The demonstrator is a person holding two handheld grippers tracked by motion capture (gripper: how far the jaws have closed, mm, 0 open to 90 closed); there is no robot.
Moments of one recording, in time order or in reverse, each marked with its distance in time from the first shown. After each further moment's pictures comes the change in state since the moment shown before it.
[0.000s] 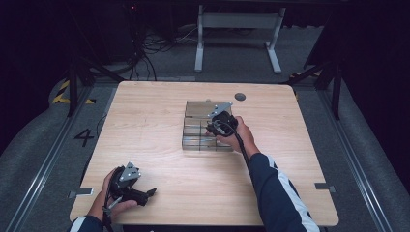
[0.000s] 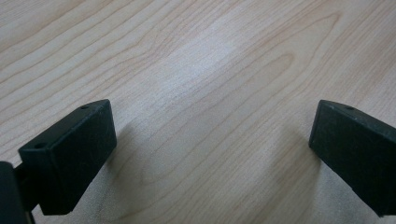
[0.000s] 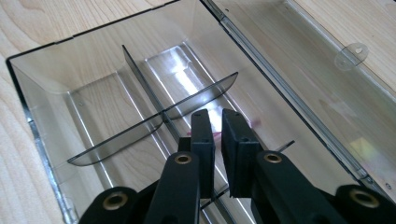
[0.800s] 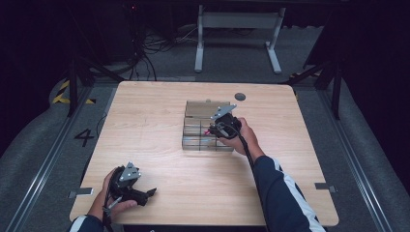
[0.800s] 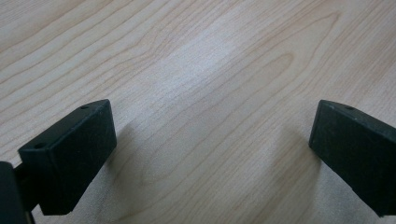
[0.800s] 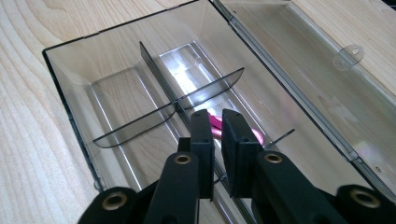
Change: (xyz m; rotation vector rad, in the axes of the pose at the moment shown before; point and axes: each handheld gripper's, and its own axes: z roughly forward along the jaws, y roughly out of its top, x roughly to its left) left arm 0.000 0.000 0.000 0.001 -0.003 0.004; right arm 0.005 -0.005 -0.016 -0.017 0.007 -0.016
